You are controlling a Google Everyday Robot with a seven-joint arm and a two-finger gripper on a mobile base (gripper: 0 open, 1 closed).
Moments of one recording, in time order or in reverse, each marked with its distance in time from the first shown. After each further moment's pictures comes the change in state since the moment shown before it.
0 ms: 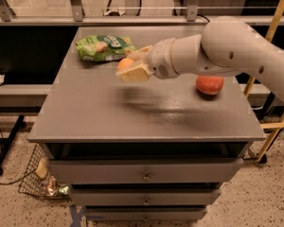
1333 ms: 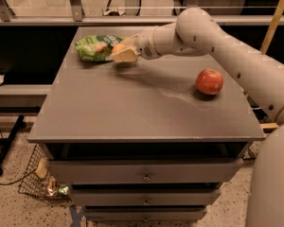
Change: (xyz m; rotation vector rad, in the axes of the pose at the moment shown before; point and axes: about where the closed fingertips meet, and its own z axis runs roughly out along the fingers) arm 0.006 -0.102 0.088 0.007 -0.024 0.039
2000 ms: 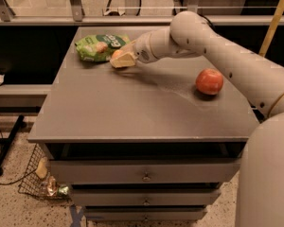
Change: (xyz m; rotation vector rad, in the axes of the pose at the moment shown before) arm 0.021 0.000 0.018 -0.011 0.066 0.040
